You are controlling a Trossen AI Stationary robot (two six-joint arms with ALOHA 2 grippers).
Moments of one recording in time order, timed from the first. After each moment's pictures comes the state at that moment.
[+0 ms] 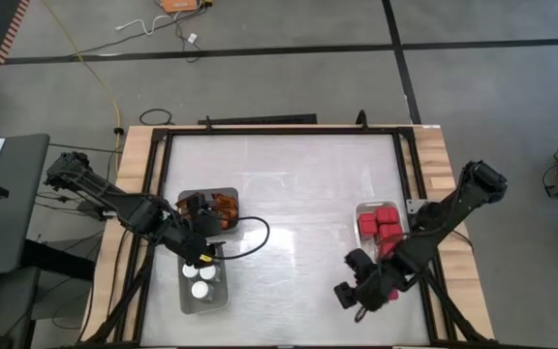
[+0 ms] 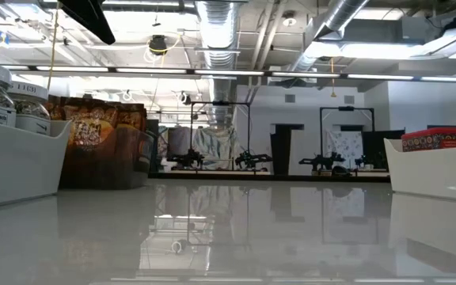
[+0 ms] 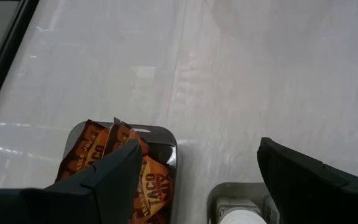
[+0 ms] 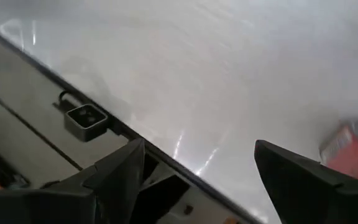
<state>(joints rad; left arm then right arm) -0.51 1.23 1.17 -0.97 -0.54 -0.52 0.72 1.51 1.15 -0.70 0.11 1.80</state>
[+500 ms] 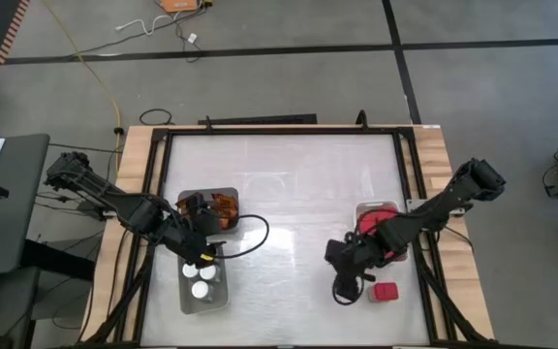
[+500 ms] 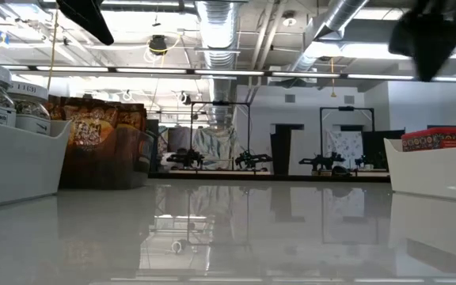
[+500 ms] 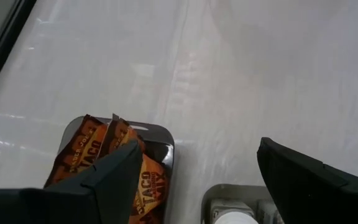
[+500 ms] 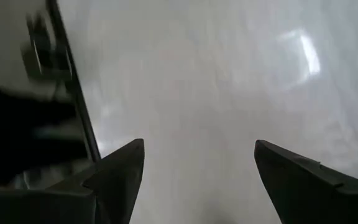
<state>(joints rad) -0.51 1.23 1.17 -0.97 -0.54 -0.58 0.53 1.51 1.16 -0.75 -0.03 0.85</state>
